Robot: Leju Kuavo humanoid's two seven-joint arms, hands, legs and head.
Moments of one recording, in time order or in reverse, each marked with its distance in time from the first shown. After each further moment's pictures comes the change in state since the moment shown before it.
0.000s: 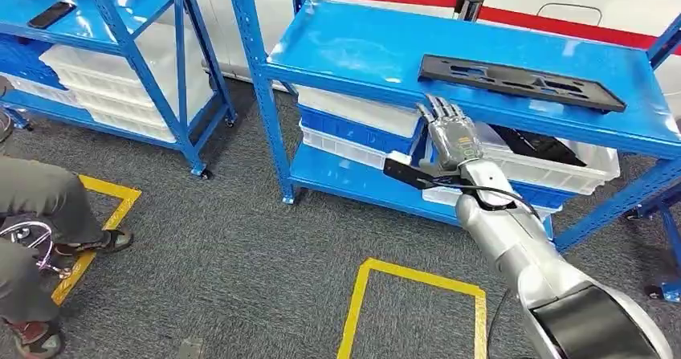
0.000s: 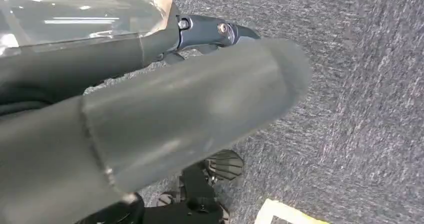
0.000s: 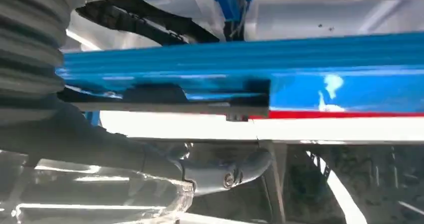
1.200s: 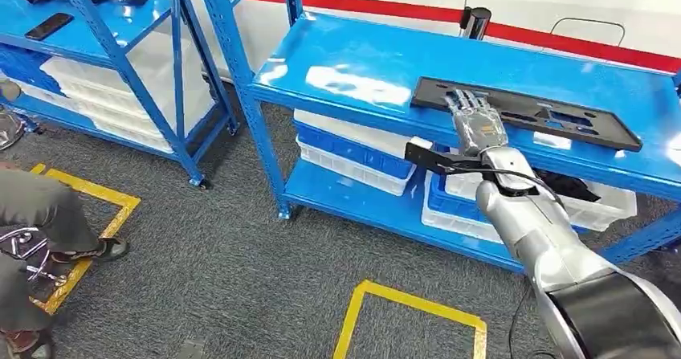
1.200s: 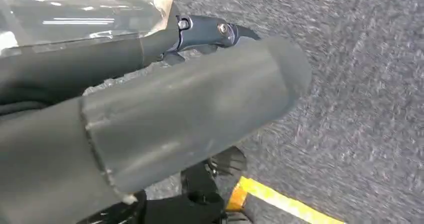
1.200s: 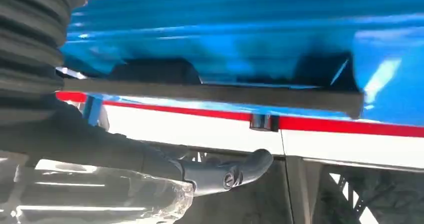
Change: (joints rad) left arm 0.002 0.006 -0.013 0.008 0.011 0.006 0.006; right arm -0.086 -0.026 -0.034 0.094 0.059 0.095 0.061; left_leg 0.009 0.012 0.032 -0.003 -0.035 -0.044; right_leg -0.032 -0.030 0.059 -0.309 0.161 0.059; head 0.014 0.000
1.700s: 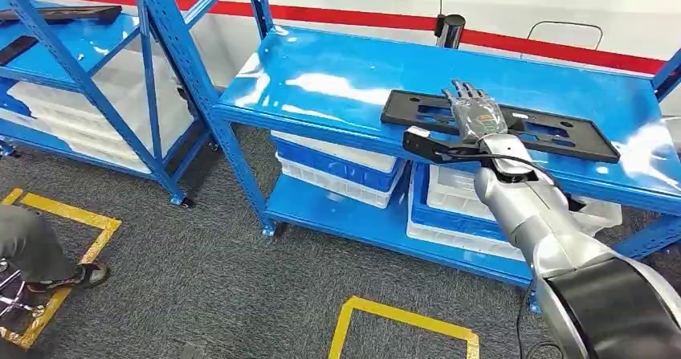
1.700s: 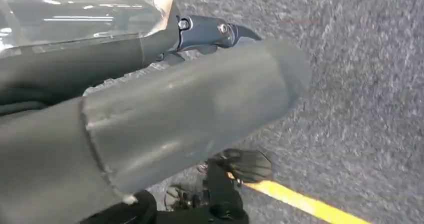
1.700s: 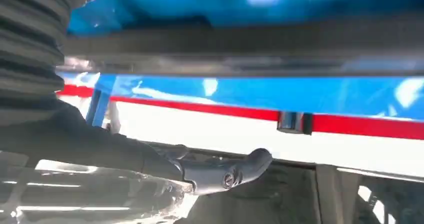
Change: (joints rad) left arm 0.001 0.008 -0.001 0.001 0.005 0.007 0.007; right arm -0.067 0.024 0.001 0.026 0.035 0.082 0.044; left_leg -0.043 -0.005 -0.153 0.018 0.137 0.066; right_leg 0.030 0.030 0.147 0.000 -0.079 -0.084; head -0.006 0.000
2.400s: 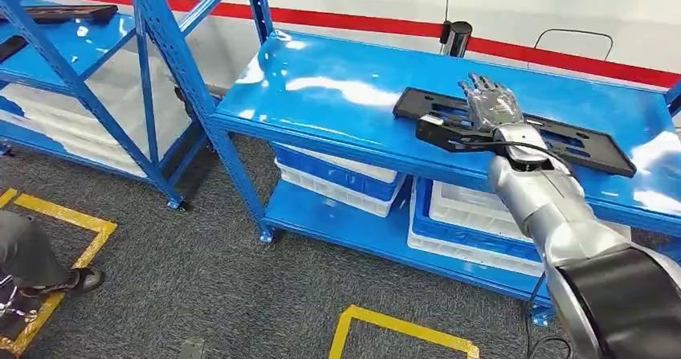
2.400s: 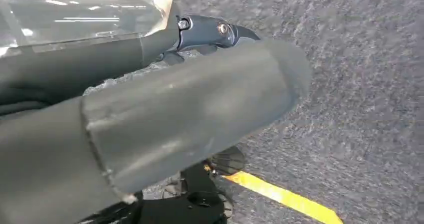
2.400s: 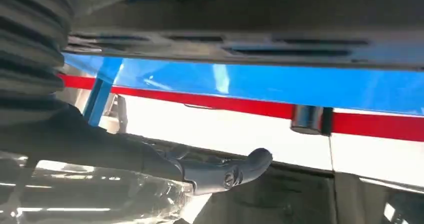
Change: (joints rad) left arm -0.002 -0.015 0.014 0.000 0.034 -0.008 -0.087; right arm -0.060 -0.009 -0.001 0.045 0.003 0.044 0.011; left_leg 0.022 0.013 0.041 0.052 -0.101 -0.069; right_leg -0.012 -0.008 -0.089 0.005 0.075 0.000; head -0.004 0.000
